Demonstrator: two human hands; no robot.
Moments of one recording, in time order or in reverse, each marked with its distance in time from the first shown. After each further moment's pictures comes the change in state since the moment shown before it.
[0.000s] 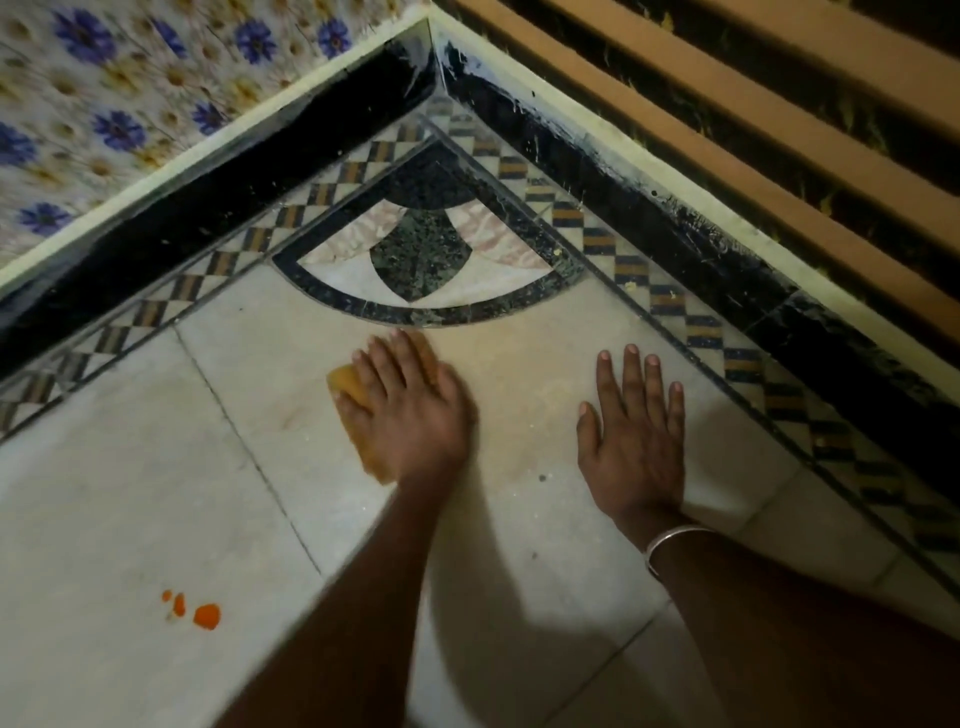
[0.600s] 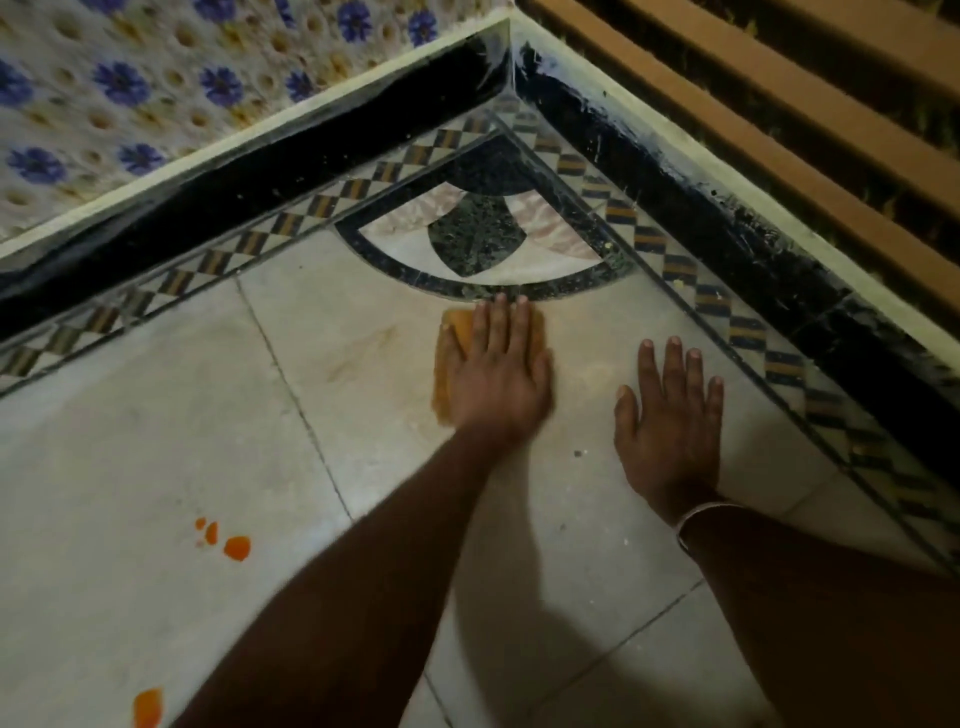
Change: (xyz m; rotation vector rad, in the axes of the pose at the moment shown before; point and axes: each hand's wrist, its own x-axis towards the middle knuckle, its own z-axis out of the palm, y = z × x) left_hand -0.003 0.014 0.000 0.016 -0.122 0.425; right_hand -0.001 -0.002 0.001 -0.011 0.030 -0.033
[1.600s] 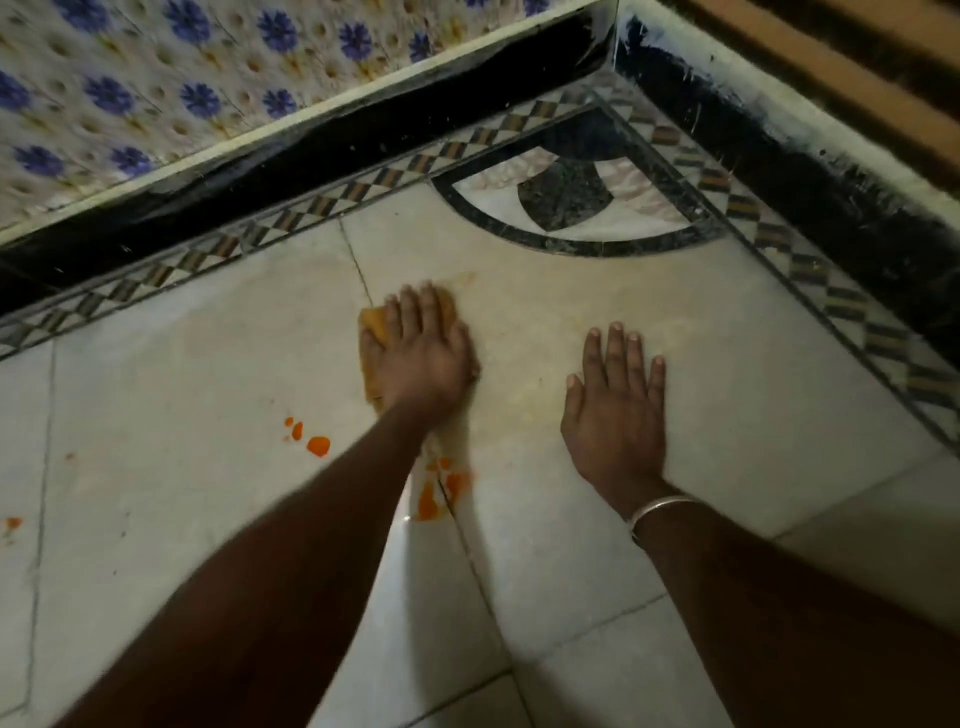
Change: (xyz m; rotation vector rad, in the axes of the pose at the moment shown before) left_hand -0.081 -0.142 -0.001 -0.020 0.117 -0.413; right_hand -0.066 -0.110 0.017 0.067 0.014 -0.213
